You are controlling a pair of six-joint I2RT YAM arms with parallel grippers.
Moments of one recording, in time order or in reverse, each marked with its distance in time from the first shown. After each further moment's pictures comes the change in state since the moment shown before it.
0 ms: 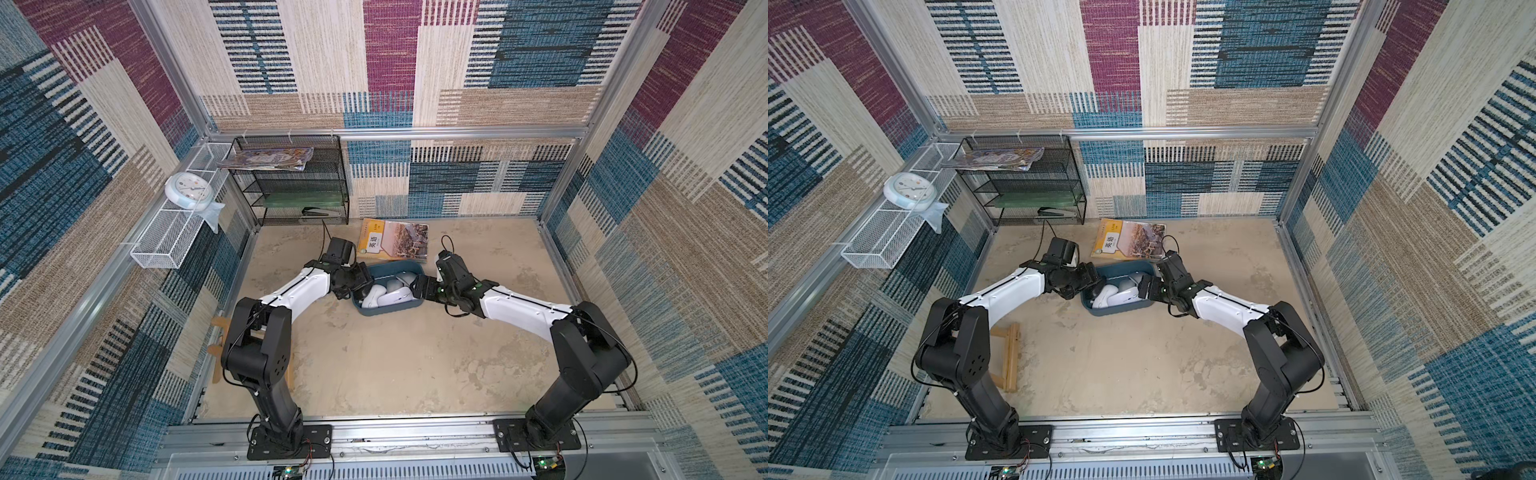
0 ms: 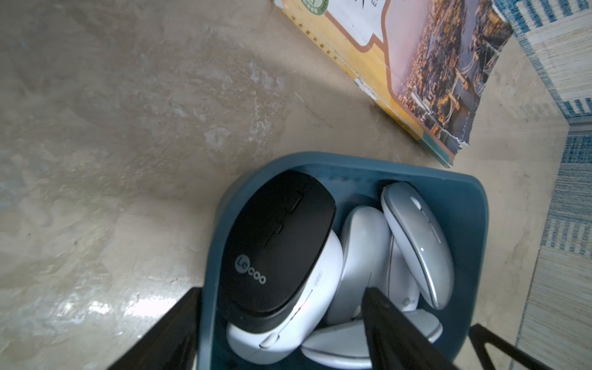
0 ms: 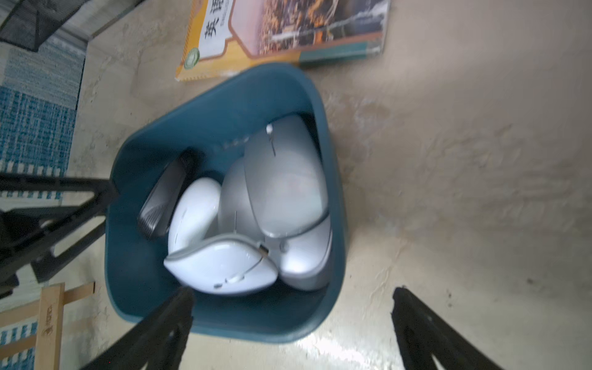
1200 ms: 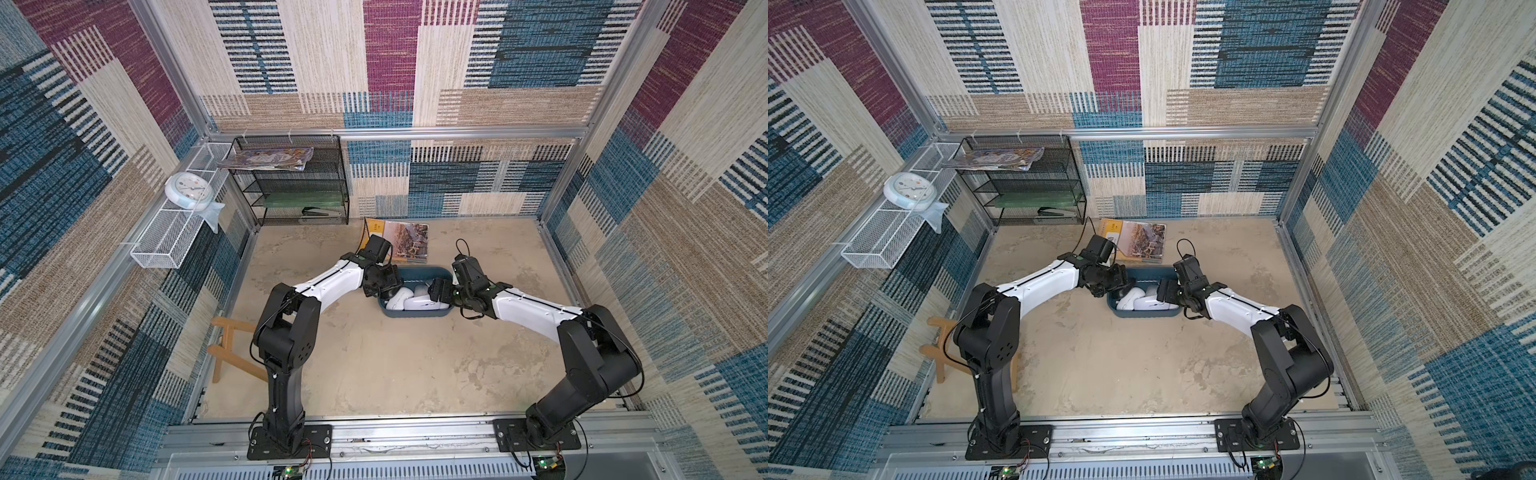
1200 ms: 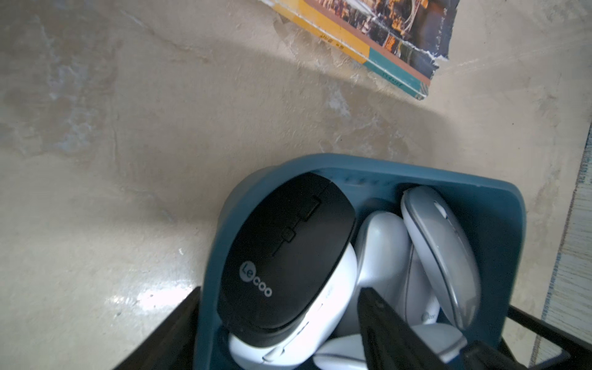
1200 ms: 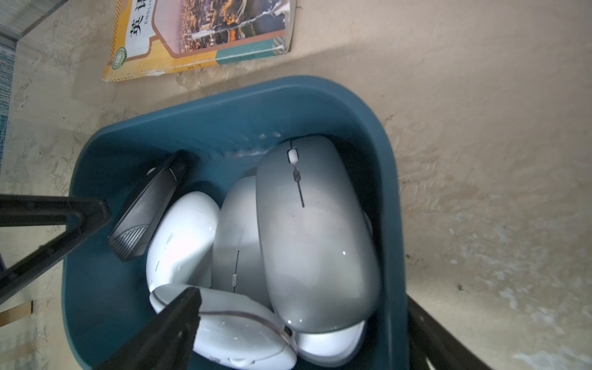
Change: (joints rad) left arm -0.201 0.176 0.221 -0.098 -0.023 -0.004; right arm -0.105 -0.069 -0.131 -0.019 -0.015 -0.046
